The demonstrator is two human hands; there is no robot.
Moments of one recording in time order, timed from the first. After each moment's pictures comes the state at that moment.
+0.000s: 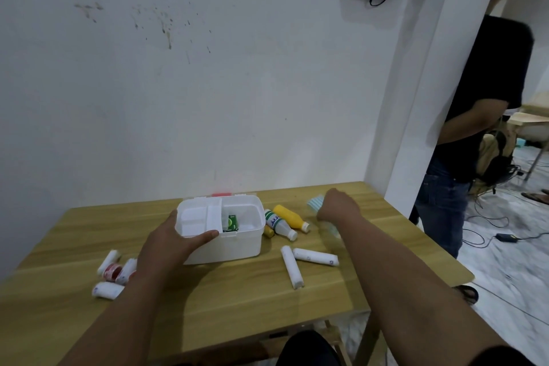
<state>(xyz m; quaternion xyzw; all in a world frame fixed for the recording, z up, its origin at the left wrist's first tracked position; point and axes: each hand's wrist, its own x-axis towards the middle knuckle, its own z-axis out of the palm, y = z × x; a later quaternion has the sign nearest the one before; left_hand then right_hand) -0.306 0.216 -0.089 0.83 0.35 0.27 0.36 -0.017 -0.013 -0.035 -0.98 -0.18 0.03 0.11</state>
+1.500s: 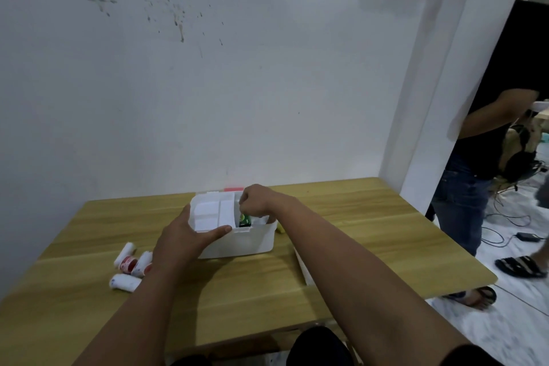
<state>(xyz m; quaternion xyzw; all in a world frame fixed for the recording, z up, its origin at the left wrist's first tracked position) -0.306 0.216 -0.092 0.83 0.36 0.26 0.33 -0.130 0.119 -0.010 -0.86 -0.43 0.21 0.16</state>
